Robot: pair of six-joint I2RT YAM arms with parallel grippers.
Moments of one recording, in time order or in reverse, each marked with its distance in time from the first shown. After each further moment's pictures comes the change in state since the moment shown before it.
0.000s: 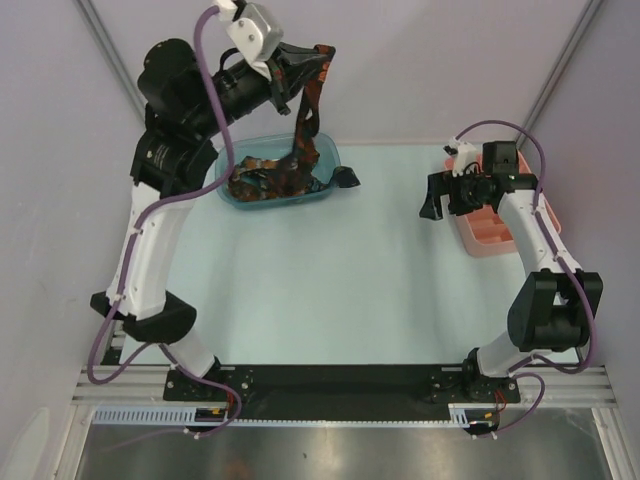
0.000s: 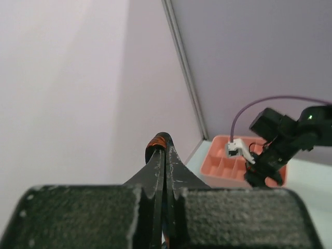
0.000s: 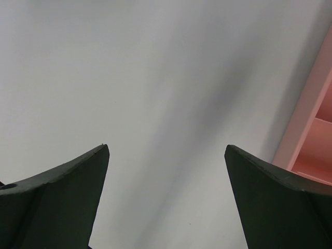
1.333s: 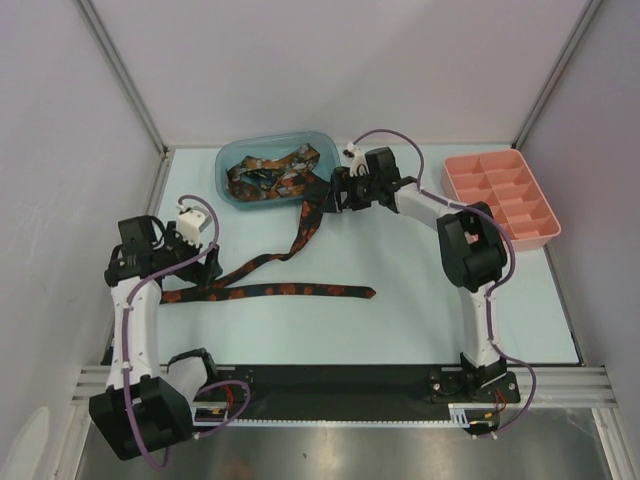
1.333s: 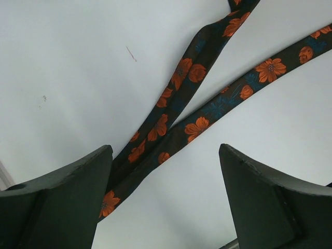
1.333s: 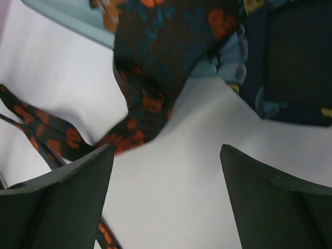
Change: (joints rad) left arm 0.845 -0.714 -1.582 -0.331 0.124 0.426; right arm 0.447 0.583 0.235 0.546 -0.027 0.431
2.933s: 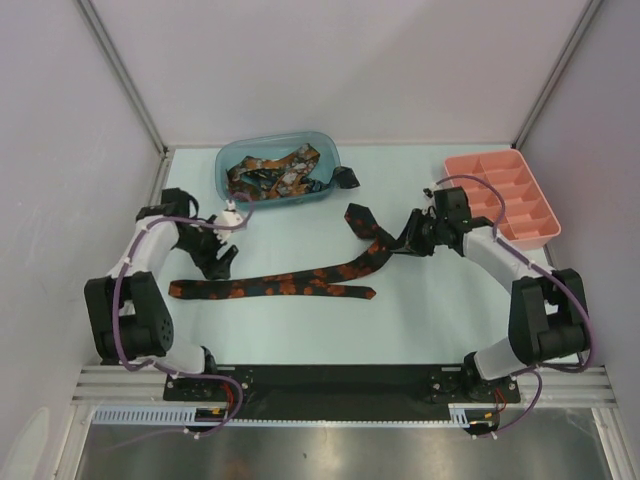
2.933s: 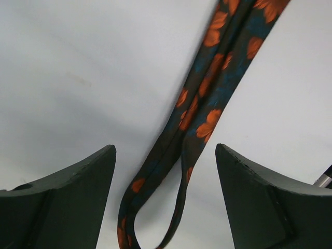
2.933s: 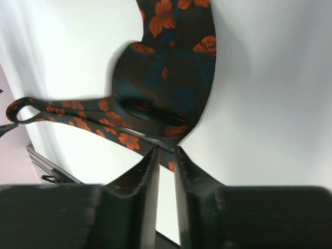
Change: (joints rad) left arm -0.148 0.532 0.212 -0.142 -0.084 0.426; right arm -0.203 -0.634 -0.665 -0.162 0.102 0.355
